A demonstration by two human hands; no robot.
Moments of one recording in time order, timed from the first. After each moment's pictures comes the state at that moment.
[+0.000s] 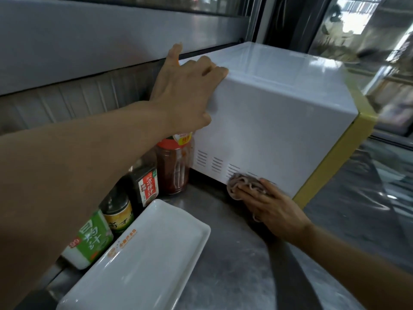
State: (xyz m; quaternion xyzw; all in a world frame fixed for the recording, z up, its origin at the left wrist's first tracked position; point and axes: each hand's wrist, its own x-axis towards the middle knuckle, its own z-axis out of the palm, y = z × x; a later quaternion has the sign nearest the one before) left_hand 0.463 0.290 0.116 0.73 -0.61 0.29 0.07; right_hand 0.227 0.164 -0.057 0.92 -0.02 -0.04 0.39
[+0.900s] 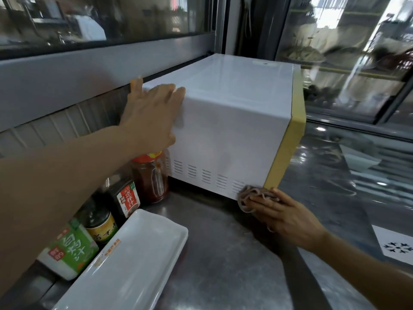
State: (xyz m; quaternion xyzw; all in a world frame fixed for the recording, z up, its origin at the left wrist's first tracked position) left_hand 0.441 0.294 0.124 0.77 -0.58 0.27 -0.03; right_hand 0.141 0.144 -0.046 0.93 -0.03 0.03 0.36
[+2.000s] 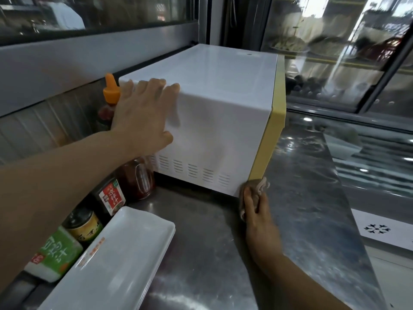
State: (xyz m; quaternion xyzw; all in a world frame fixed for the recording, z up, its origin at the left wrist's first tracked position) left_hand 0.423 0.285 0.115 0.76 -0.59 0.27 0.04; right_hand 0.166 0.212 -0.095 0.87 -0.41 0.24 -0.12
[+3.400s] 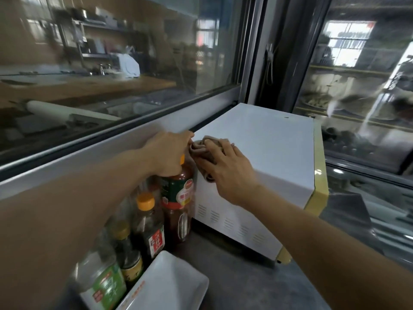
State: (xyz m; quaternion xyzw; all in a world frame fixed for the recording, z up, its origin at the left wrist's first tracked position) left_hand 0.485 0.307 0.179 0.83 -0.55 0.09 0.06; right_hand 0.347 0.190 0.130 0.96 -0.13 0.15 0.21
